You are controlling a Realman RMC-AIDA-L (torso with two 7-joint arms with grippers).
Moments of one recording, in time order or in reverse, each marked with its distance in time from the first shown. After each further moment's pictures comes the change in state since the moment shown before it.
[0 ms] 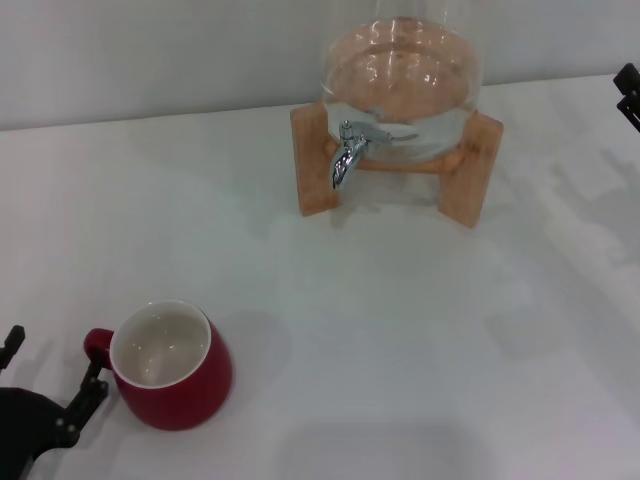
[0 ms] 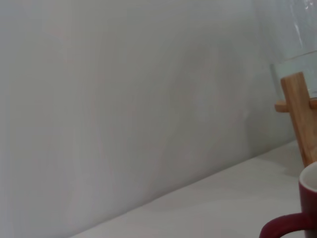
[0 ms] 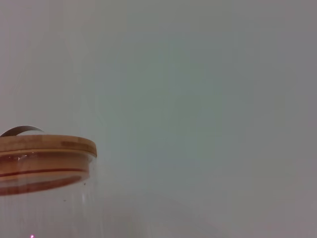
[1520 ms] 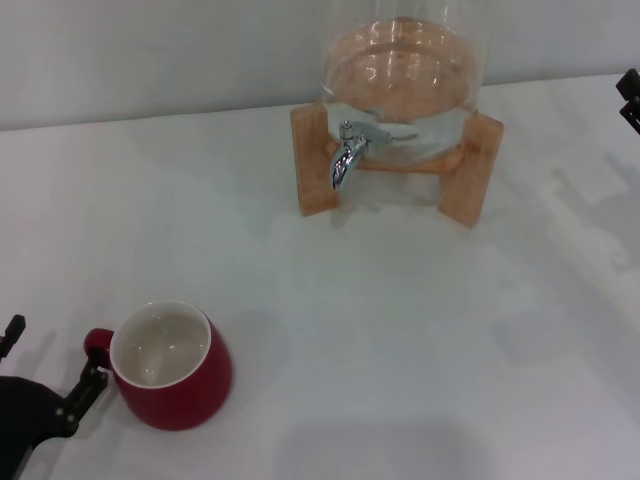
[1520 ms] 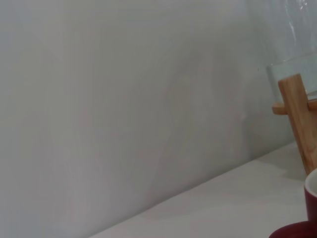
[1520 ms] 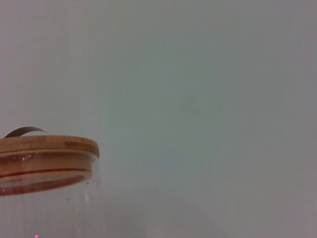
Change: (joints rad) left arm -0.026 0.002 -0.001 -0.016 0.000 0.000 0.000; right arm -0.012 -0.001 -0.009 0.003 0.000 -0.016 0.005
